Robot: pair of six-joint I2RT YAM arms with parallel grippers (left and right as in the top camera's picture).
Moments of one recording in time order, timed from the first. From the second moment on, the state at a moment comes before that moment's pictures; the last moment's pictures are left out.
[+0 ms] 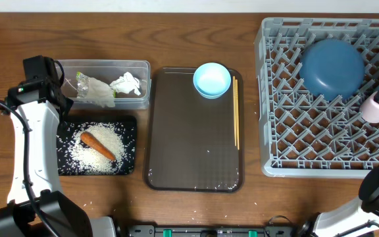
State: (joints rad) left arm 0.30 1.53 1.29 -1.09 -0.47 -0.90; right arm -0.52 1.83 1.56 -0.96 0.21 0.20
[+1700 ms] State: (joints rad) left arm 0.30 1.53 1.29 -1.09 -0.47 -0.90; right arm 0.64 2.15 1.69 -0.68 0.14 0.05
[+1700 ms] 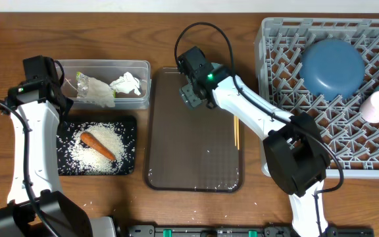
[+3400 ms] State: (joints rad) left arm 0.30 1.53 1.29 -1.09 -0.47 -0.90; right arm 0.54 1.77 1.70 -1.15 0.18 0.24
